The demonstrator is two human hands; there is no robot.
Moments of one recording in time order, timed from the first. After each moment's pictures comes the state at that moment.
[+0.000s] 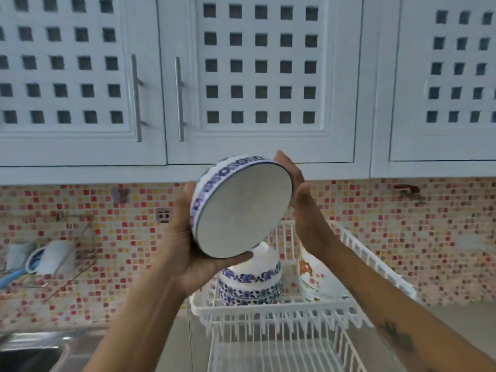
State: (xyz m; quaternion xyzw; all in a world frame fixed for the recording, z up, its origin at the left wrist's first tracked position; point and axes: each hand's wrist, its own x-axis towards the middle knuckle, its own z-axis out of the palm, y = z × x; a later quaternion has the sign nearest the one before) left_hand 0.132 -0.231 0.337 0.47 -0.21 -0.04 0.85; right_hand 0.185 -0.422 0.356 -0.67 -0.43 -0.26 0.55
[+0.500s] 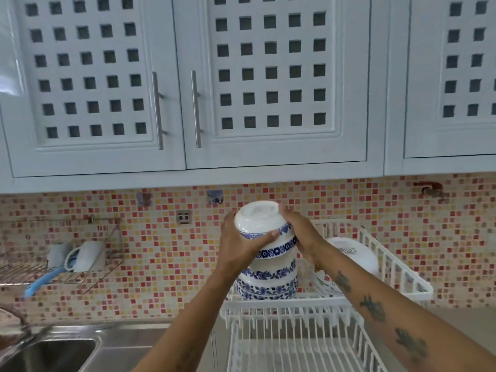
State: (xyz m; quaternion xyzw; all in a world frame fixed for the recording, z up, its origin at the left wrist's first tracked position) left_hand 0.208 -0.255 0.290 0.77 -0.08 0.33 0.54; right_hand 0.248 -0.411 0.318 -0.70 -0.17 -0.01 0.69
